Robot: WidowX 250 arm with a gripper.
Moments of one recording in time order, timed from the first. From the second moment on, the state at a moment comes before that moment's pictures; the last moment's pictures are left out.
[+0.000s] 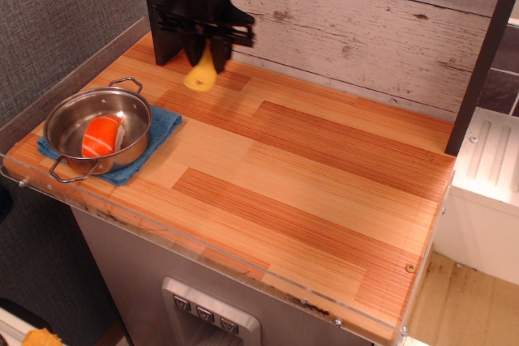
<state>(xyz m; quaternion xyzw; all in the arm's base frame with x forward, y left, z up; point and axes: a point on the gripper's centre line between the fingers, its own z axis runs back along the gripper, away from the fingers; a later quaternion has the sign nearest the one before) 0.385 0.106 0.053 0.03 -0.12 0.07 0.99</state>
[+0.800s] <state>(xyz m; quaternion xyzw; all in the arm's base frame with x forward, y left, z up) 0.403 0.143 0.014 0.04 -0.07 0.07 0.99</state>
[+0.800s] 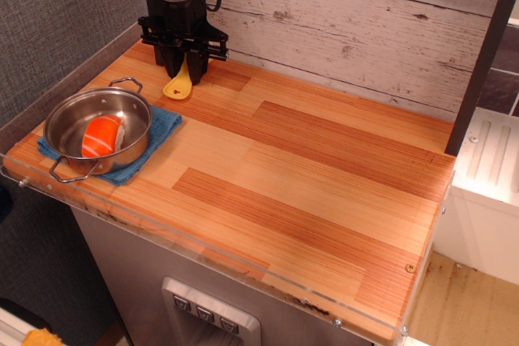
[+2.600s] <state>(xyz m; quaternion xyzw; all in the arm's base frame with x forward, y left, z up) 0.310 0.062 0.098 0.01 -0.07 -0.01 1.00</state>
